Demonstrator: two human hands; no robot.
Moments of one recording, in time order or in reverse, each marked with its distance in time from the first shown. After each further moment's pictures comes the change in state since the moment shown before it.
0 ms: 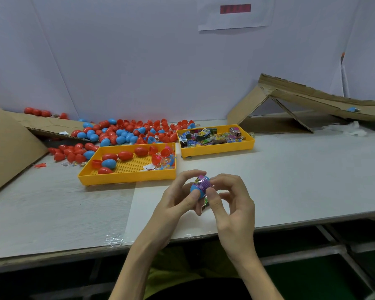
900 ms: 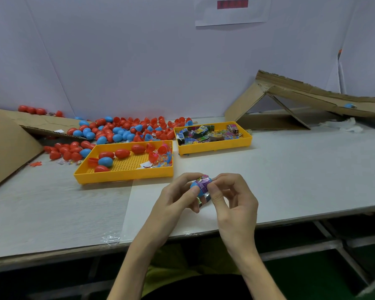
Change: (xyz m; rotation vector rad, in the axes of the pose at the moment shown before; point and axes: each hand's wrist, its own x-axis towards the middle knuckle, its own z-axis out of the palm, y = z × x) left_hand 0.001 -0.002 0.003 0.093 0.050 -0.036; right_hand 0.001 0.007 -0.004 -0.007 0.063 0.005
